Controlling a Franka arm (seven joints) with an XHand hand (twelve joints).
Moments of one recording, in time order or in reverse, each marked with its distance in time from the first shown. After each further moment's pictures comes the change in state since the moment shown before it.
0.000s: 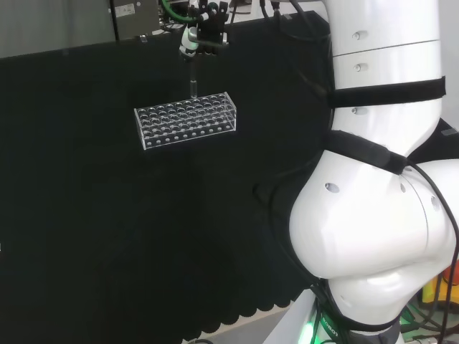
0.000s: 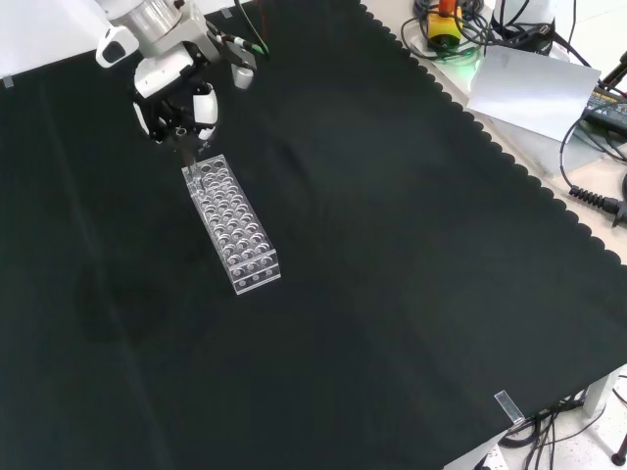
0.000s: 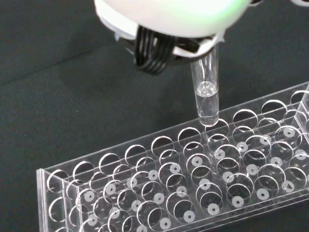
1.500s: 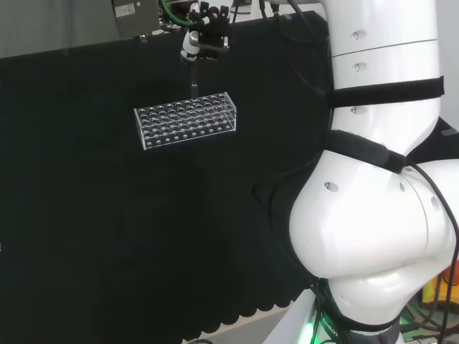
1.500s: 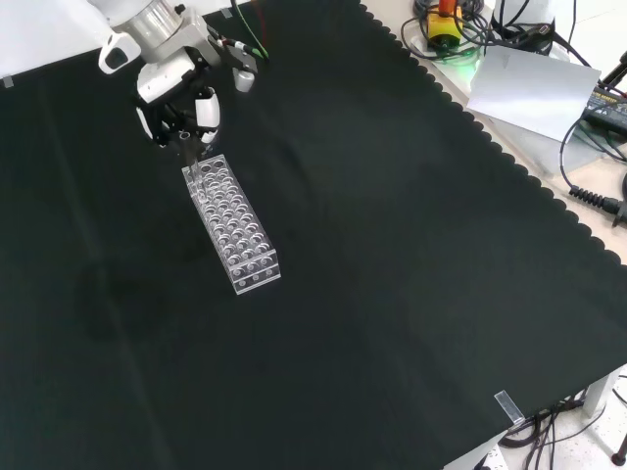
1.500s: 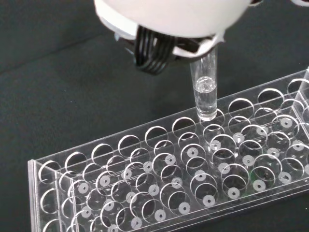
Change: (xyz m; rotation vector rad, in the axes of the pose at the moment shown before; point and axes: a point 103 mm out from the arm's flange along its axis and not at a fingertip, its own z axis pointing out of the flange) arm -0.003 0.003 0.008 0.019 -0.003 -0.001
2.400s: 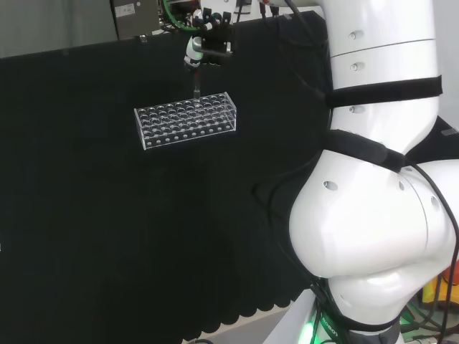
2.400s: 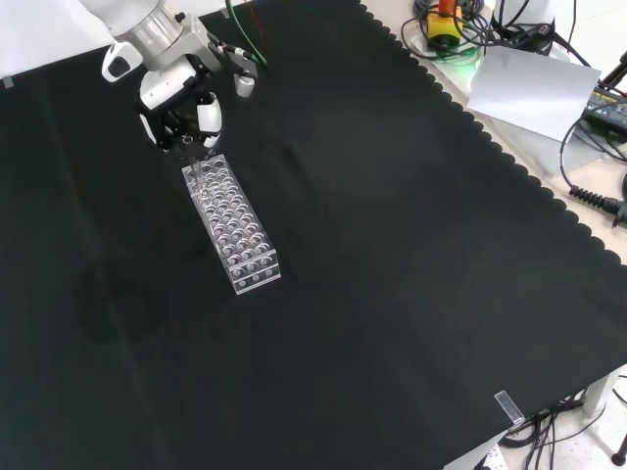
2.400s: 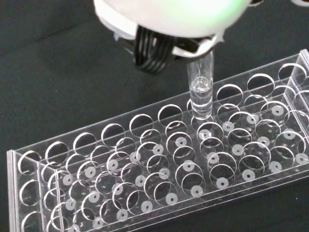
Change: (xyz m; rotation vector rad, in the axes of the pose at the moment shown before) arm -0.011 0.005 0.011 0.021 -0.006 0.015
